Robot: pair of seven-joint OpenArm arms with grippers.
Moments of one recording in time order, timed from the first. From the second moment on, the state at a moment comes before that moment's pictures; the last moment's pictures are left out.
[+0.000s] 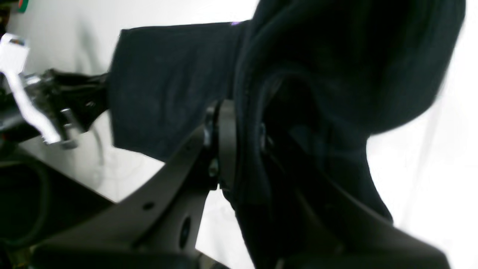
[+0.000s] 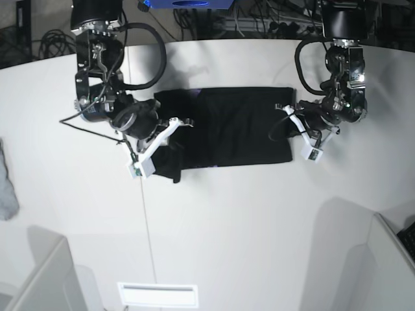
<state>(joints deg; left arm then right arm) 5.4 -17.8 -6.7 86.0 -27.3 -25.8 52.8 -4.4 4.3 -8.2 111.9 32.1 -3.6 -67.4</state>
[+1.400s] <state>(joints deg) 11.7 -24.1 -6.6 91.1 -26.9 -25.8 52.6 5.0 -4.1 -35.4 84.2 32.2 -12.2 -42.7</state>
